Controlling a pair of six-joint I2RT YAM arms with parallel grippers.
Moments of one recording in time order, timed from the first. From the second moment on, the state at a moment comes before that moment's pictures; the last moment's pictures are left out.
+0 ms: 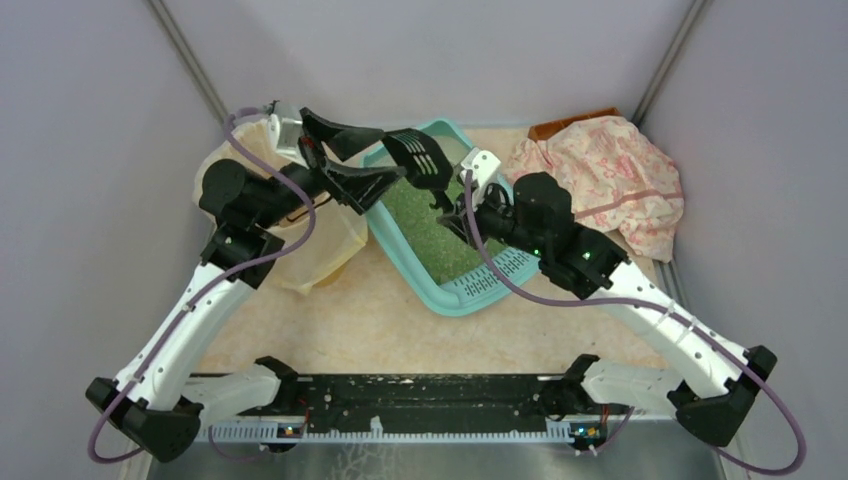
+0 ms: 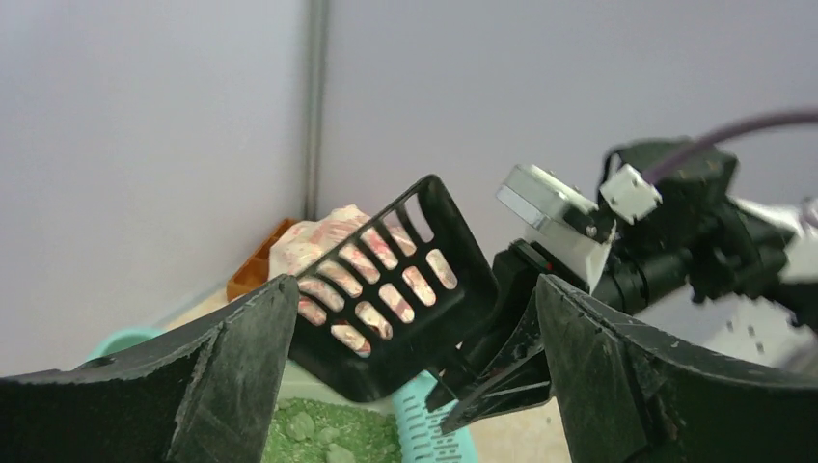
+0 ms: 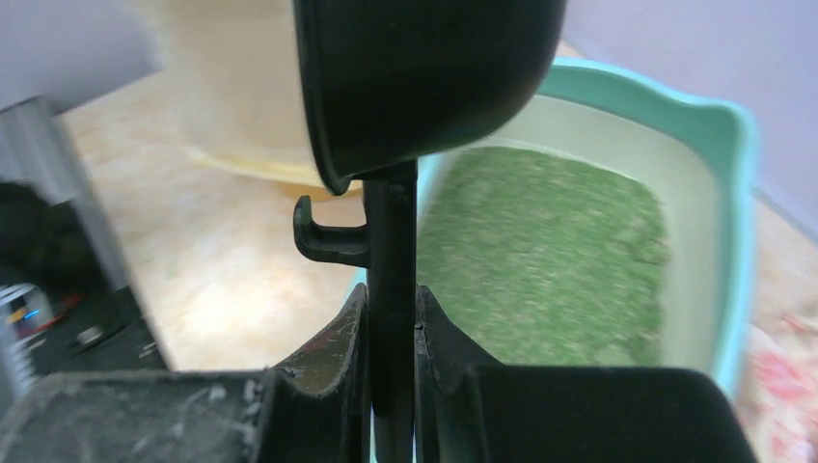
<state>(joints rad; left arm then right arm) -0.53 1.06 1.21 0.26 0.46 -0.40 0.81 1.09 1.20 -0.35 -0.03 -0.07</state>
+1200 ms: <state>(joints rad) -0.54 1.24 1.40 0.24 0.99 -0.17 0.80 0.74 1.01 -0.55 -0.65 0.08</state>
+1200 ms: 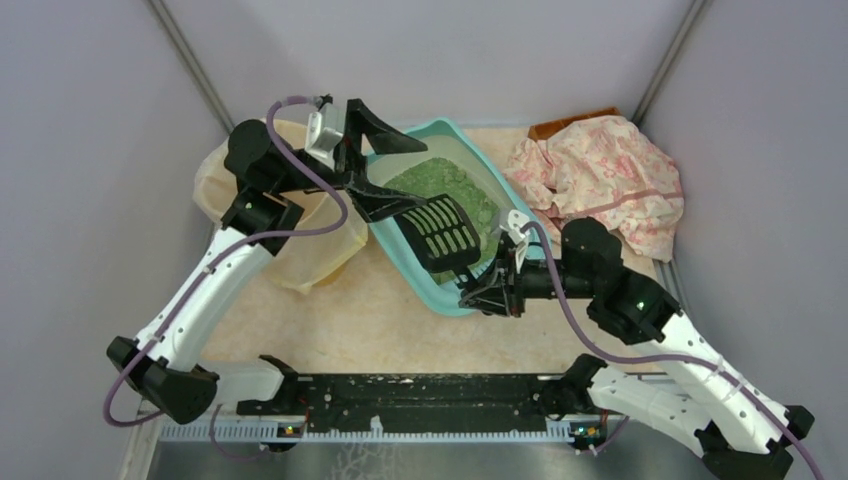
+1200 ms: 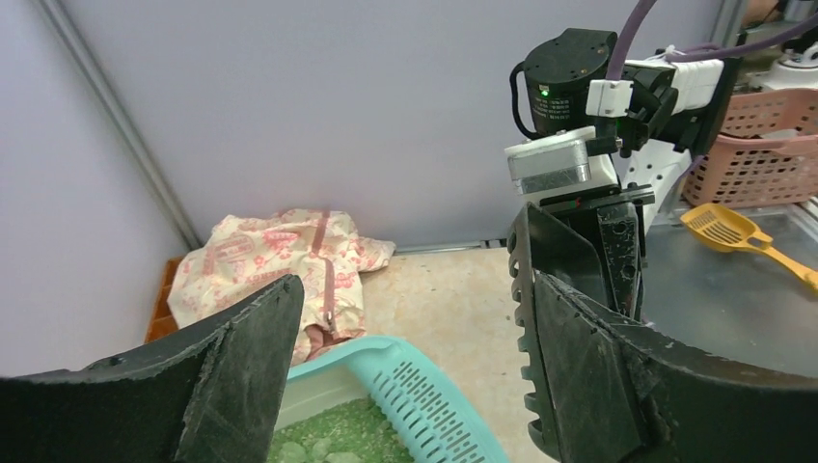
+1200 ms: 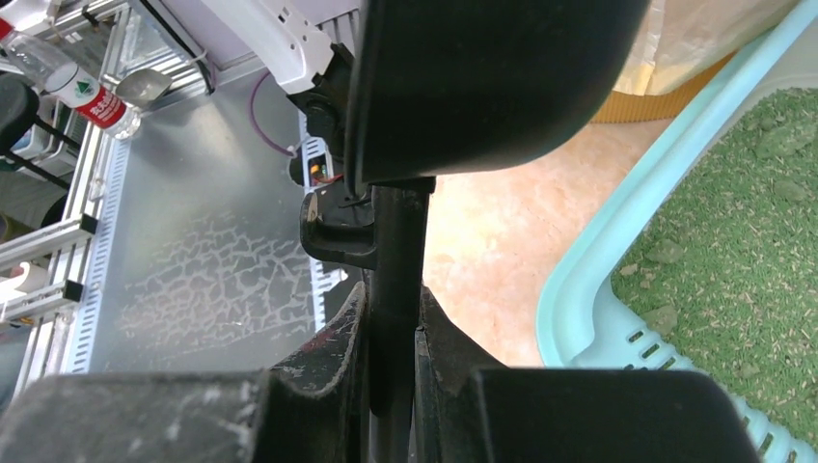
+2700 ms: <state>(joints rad) -0.58 1.11 1.17 0.23 1.01 -0.41 0.80 0.85 1.12 -0.61 -0.65 -0.01</state>
